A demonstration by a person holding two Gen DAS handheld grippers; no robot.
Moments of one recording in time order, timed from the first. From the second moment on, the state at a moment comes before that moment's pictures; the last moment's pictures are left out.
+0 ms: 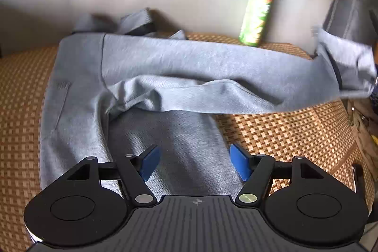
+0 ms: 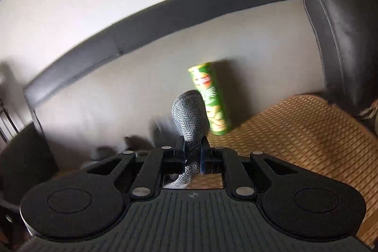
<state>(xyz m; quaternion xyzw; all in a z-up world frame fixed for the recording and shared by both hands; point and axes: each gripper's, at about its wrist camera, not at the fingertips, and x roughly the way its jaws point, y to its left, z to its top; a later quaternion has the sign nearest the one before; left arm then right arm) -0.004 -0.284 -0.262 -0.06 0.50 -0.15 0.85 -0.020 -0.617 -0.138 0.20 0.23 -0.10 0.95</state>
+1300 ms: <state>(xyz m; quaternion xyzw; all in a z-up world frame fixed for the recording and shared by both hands) 0.062 -0.471 -0.325 -0.05 0.54 -0.26 0.80 0.034 -0.737 -0.227 0.40 0.44 -0.20 0.78</state>
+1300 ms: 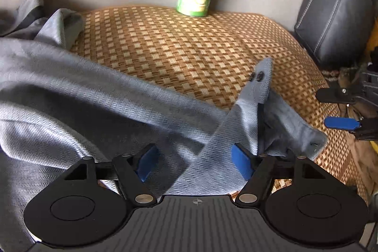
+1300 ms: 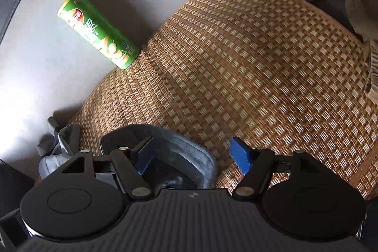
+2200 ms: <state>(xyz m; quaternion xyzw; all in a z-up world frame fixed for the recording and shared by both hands) 0.000 -0.479 -0.292 -0.01 0.51 -0.34 0.79 0.041 -0.729 -0.253 0.42 0.47 -0.12 0.77</state>
